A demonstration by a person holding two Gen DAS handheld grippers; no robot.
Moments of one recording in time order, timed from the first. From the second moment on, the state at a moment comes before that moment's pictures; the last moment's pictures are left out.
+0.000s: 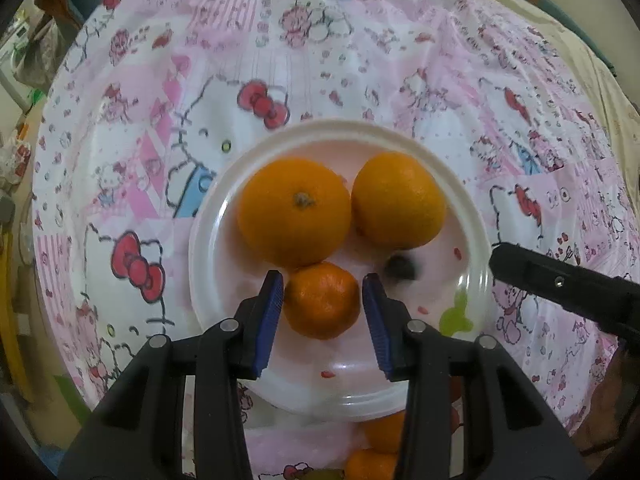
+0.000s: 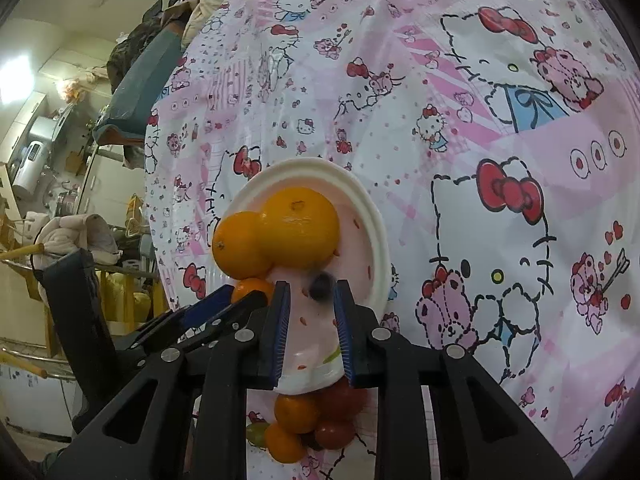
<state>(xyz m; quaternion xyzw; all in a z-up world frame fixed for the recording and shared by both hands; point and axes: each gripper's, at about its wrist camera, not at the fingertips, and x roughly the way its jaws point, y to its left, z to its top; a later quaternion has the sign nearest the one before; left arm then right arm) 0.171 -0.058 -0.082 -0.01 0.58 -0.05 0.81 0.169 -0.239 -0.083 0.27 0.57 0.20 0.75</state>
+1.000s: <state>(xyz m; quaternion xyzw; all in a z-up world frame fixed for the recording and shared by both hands) 0.135 -0.028 -0.029 -0.06 0.51 -0.05 0.86 0.135 -0.259 -0.028 0.22 0.52 0.18 0.80</state>
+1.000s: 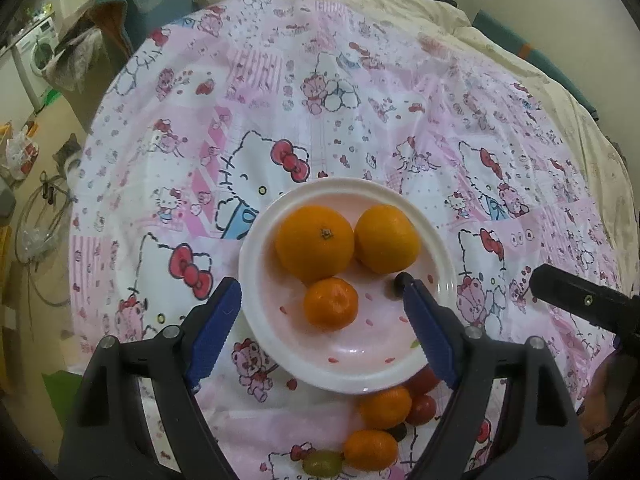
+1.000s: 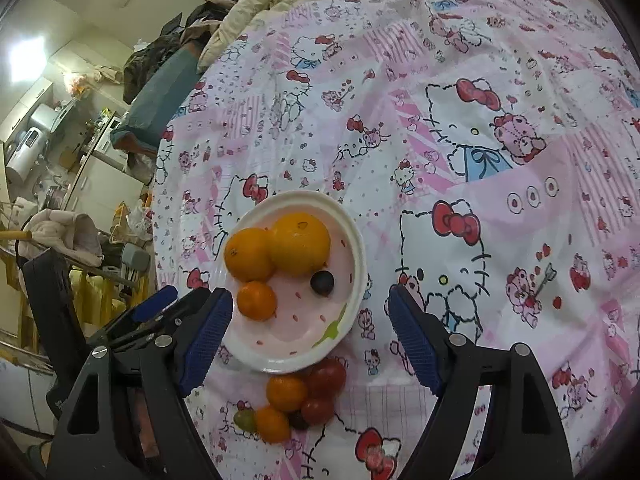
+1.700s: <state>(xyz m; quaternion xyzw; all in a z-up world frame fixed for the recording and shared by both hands) 0.078 -0.011 -0.027 -0.05 0.53 -0.03 0.85 0.077 -0.294 -0.035 0.26 0.54 0.13 0.79</state>
